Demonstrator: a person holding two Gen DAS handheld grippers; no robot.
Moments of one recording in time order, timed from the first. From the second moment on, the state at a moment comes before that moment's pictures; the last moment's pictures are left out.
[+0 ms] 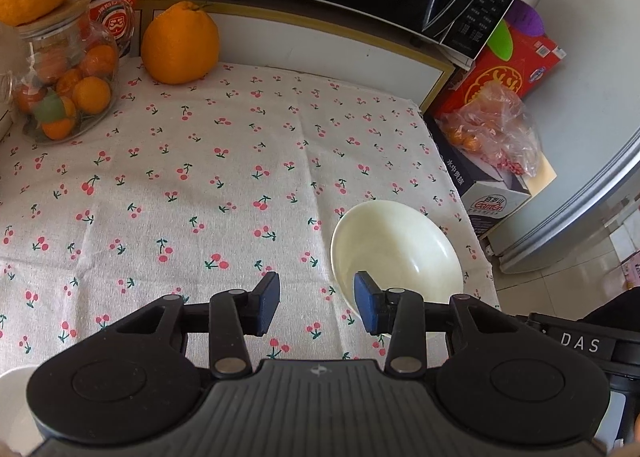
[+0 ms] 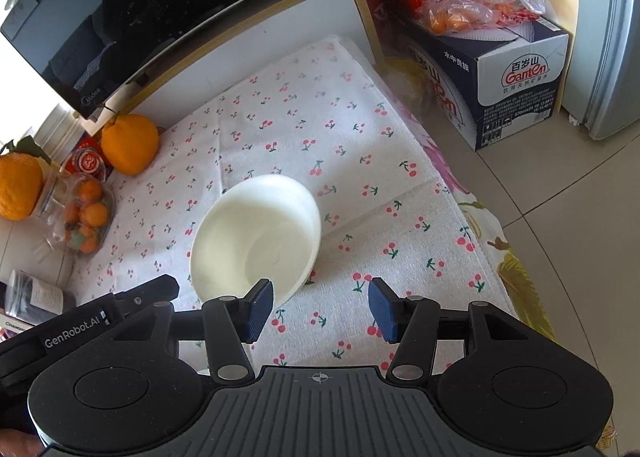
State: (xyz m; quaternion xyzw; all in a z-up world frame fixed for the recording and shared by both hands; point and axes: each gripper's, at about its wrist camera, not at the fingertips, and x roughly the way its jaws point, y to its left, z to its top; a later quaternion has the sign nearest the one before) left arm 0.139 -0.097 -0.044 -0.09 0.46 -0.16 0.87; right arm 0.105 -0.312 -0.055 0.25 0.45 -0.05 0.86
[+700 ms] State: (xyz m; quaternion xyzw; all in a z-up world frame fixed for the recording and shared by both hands) left arm 0.164 -0.121 -0.061 -0.09 0.48 -0.16 0.86; right arm 0.134 -0.305 -0.081 0.24 0.46 -0.04 0.85
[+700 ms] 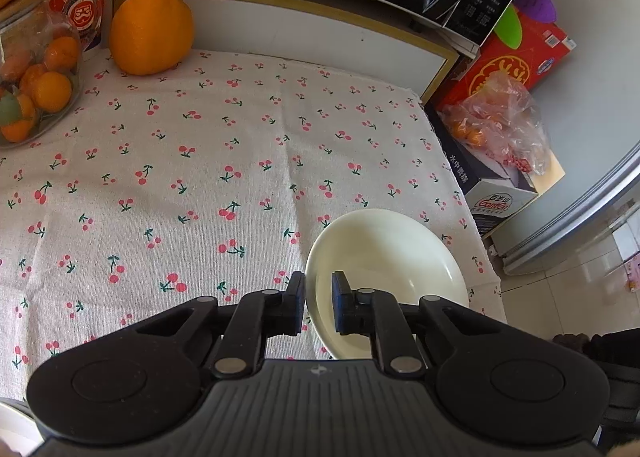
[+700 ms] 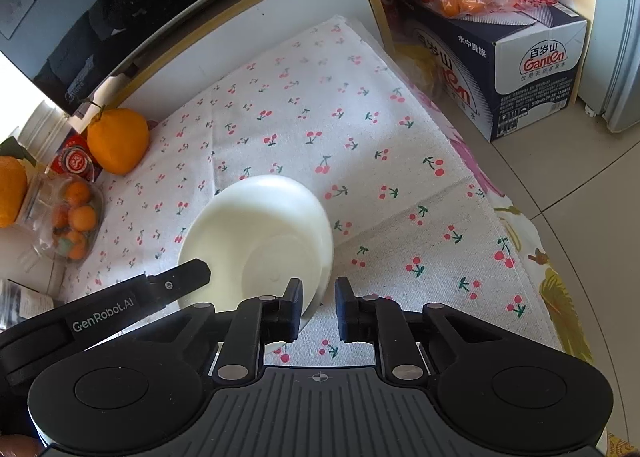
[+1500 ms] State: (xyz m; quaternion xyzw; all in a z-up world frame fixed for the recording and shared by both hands) left arm 0.147 -0.106 -0.040 -0.12 0.45 -0.18 0.87; right arm 0.116 -0.298 -0.053 0.23 0.42 -0.03 0.87
